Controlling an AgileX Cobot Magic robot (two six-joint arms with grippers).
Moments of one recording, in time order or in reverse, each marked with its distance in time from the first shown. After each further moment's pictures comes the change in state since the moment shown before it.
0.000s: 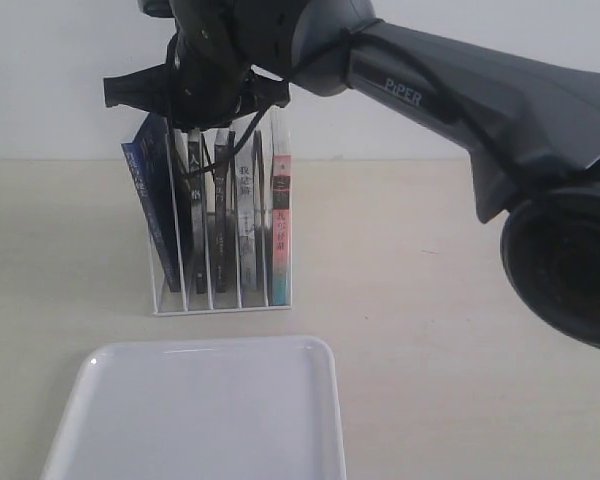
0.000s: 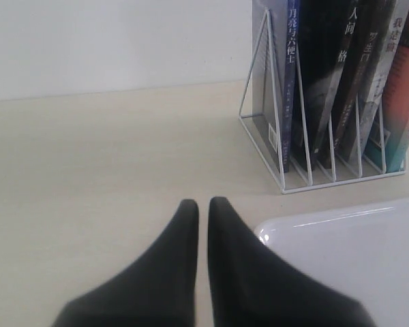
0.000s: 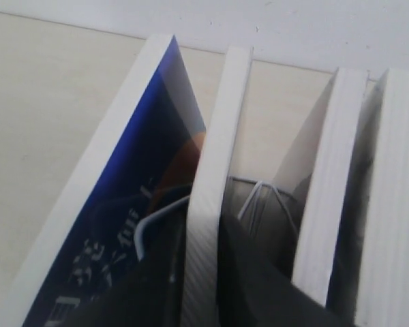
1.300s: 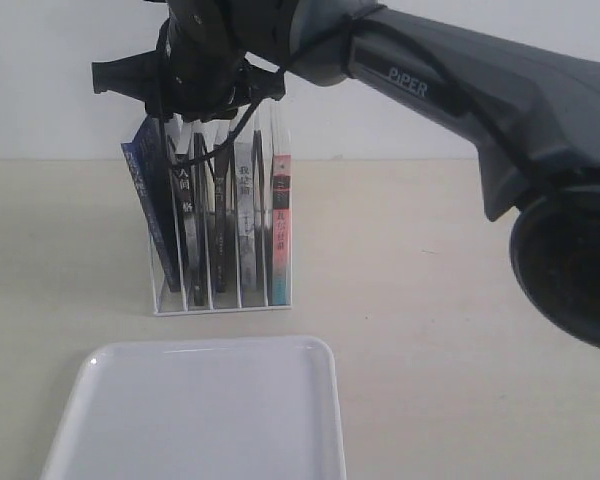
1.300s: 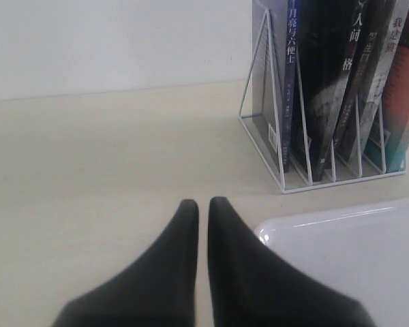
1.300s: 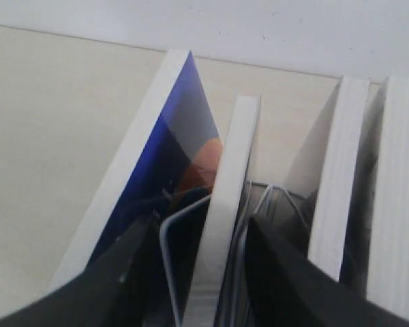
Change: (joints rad) left arm 0.000 0.000 0.000 0.000 0.000 0.000; right arm 0.014 -0.017 0.000 -0.006 0.009 0.040
